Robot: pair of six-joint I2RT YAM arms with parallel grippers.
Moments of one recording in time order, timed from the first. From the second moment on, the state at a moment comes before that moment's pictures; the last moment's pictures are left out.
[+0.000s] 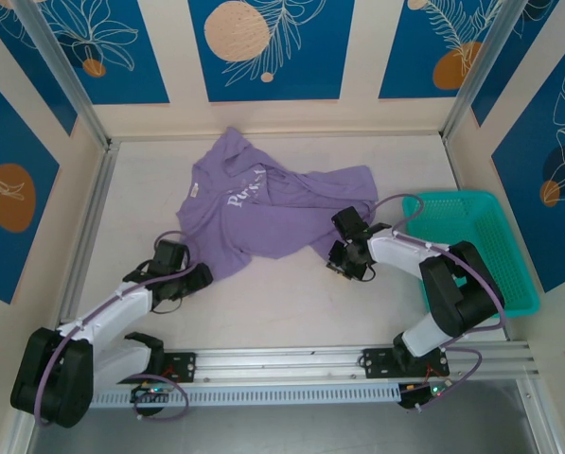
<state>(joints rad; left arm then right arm) -0.32 1.06 0.39 -0.40 0.09 -0.69 0.46 1.54 0.77 -0.55 -0.11 0.95</state>
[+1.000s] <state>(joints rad) -0.39 1.00 0.40 -0.45 0.07 -0.65 0.49 1.52 0.75 -0.50 -0.05 0.95</state>
